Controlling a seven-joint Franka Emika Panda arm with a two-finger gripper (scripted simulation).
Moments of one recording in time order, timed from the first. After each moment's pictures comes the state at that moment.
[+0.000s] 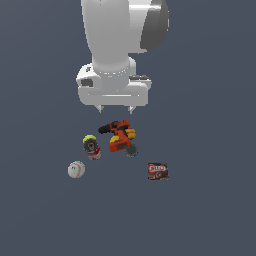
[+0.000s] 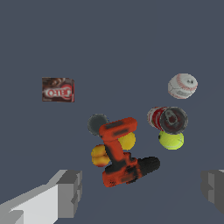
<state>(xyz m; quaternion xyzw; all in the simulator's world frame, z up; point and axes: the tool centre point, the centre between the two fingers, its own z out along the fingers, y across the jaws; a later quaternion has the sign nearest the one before) -0.016 -0.041 0.300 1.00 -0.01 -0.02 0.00</state>
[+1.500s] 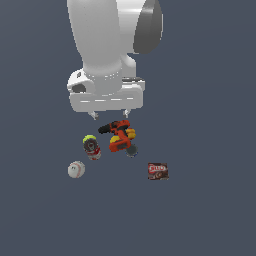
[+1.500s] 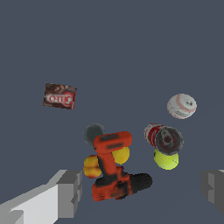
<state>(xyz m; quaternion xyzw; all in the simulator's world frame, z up) 0.008 -0.056 0.300 1.00 0.04 0.00 -0.01</state>
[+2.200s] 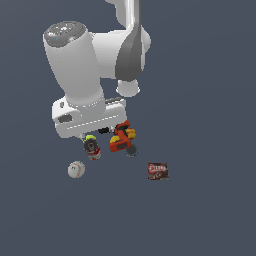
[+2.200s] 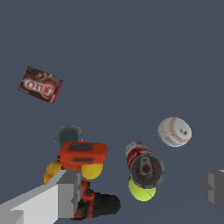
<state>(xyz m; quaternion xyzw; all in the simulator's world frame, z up) 0.045 -0.103 0.251 0.99 0.17 0.00 0.00</state>
